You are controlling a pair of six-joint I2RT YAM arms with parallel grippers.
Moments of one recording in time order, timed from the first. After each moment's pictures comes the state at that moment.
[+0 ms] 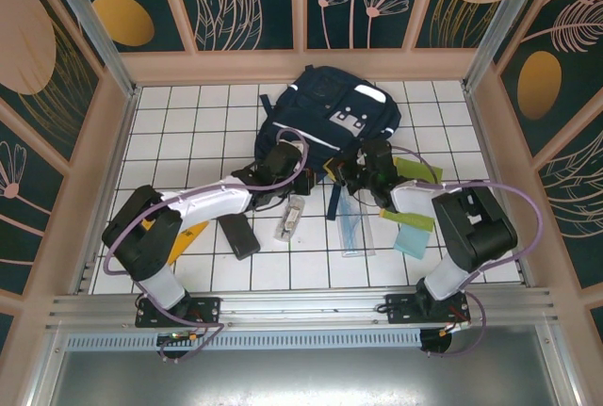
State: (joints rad) left arm -0.77 1.67 1.02 -0.08 0.05 -0.63; right arm 0.45 1.61 0.69 0.39 -0.42 1.39
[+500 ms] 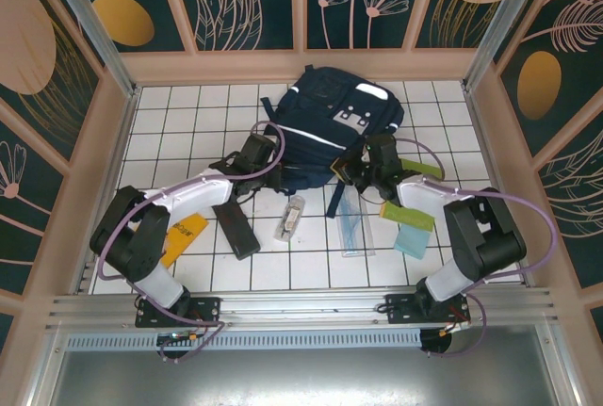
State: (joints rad) left arm -0.59 1.63 0.97 -0.21 -0.04 -0.45; right arm 0.41 1.54 0.75 0.13 -0.40 1.17
